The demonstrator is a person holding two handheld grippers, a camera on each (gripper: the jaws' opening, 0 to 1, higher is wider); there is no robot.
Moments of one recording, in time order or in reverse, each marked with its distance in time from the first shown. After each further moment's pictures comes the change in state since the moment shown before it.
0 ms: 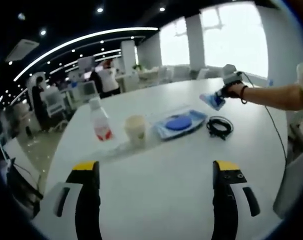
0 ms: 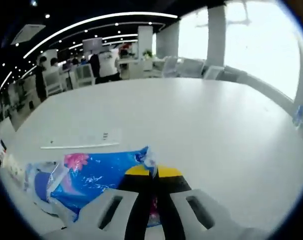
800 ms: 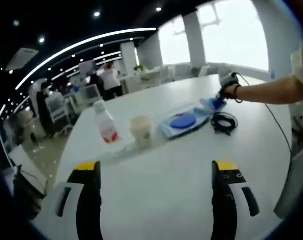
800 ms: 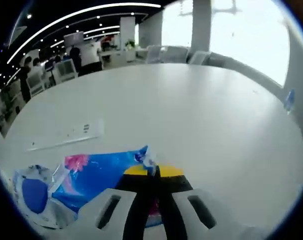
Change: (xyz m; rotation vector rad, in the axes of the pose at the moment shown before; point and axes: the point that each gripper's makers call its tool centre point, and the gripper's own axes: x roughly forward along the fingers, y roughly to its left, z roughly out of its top) left arm -0.002 0.006 -0.005 0.054 0.029 0.028; right arm 0.021 -0.006 -0.032 0.059 0.094 -0.094
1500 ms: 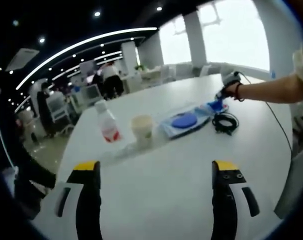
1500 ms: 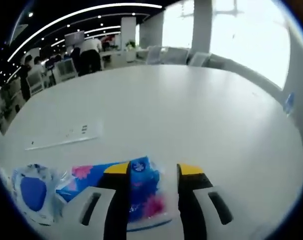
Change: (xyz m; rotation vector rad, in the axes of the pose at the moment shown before) left arm 0.000 0.002 -0.001 -0.005 0.002 0.006; right arm -0.004 -0.011 0.010 -0.022 -0.030 -0.011
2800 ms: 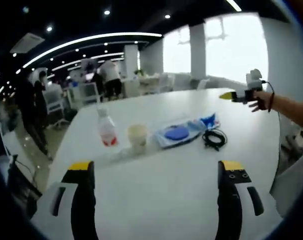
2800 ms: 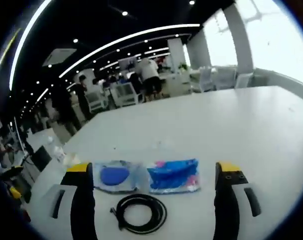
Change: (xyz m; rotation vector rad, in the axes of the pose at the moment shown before) left arm -0.035 0.003 0.025 -0.125 -0.057 -0.058; right arm -0.196 0.050 0.022 0.003 -0.220 0.601
